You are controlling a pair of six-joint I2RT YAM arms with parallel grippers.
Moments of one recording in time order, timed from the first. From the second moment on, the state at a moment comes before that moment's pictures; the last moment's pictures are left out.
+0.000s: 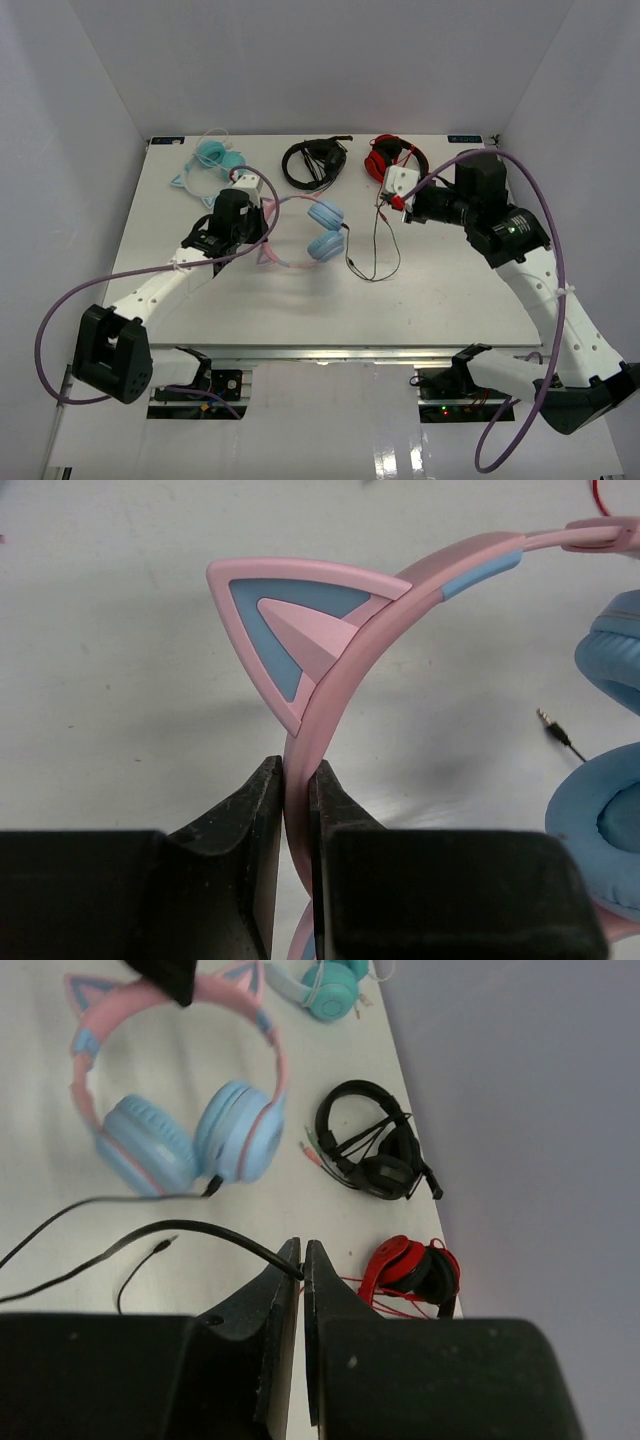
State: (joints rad) left arm -0.42 1.27 0.88 -0.18 -0.07 -0.25; right arm 0.48 1.09 1.34 -0.63 -0.57 -0.87
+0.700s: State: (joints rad) left arm -0.85 1.24 0.83 -0.10 0.05 -0.11; right arm 0.44 1.34 1.15 -0.12 -0.20 -0.49
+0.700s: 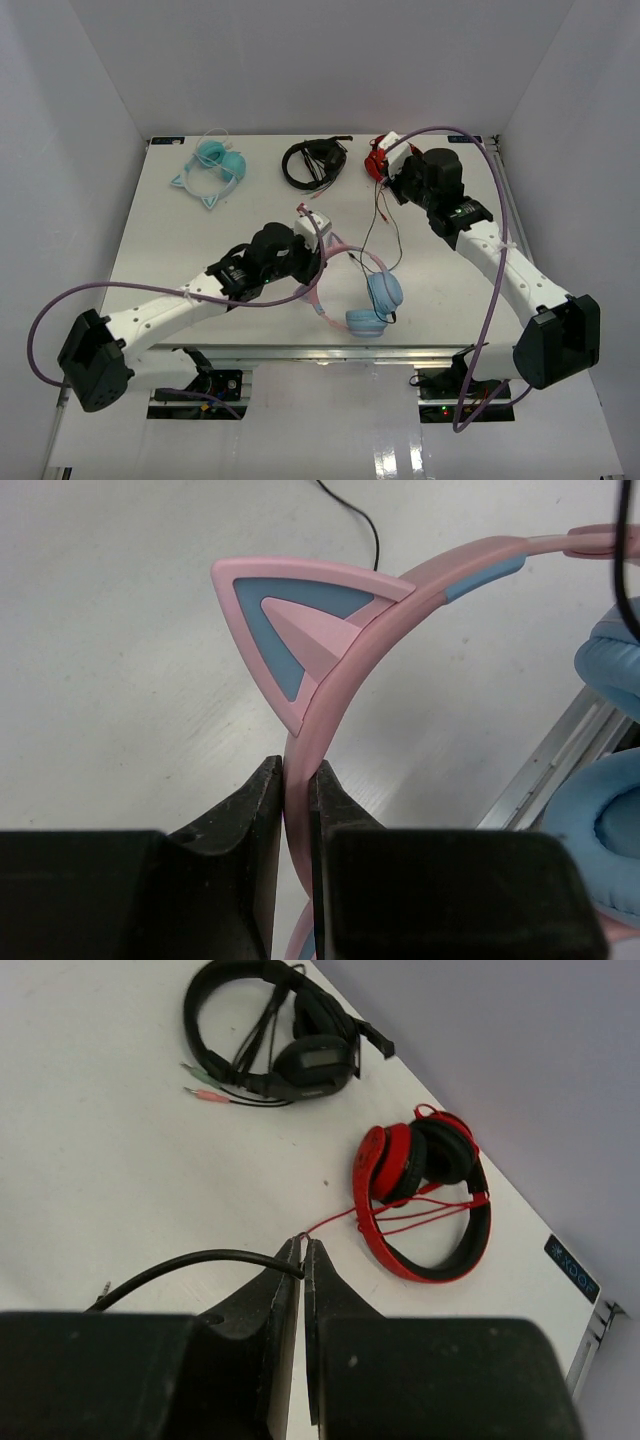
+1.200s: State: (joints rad) left arm -0.85 1.01 0.83 -0.04 0.09 -0.28; right arm 0.27 1.36 0.99 -0.09 -0.76 -0.28
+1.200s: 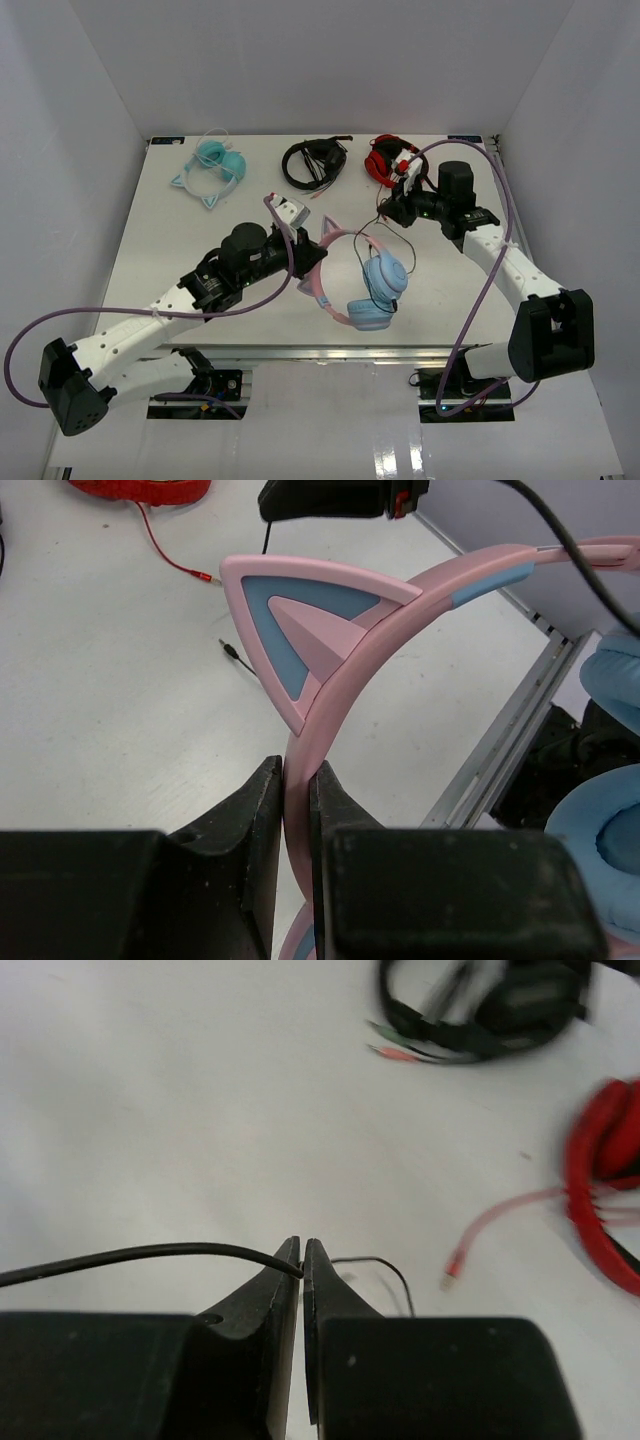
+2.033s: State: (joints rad) left arm -0.85 1.27 1.26 -0.02 -0.13 -0.43; right arm 0.26 1.37 0.77 0.45 -1.26 0.24
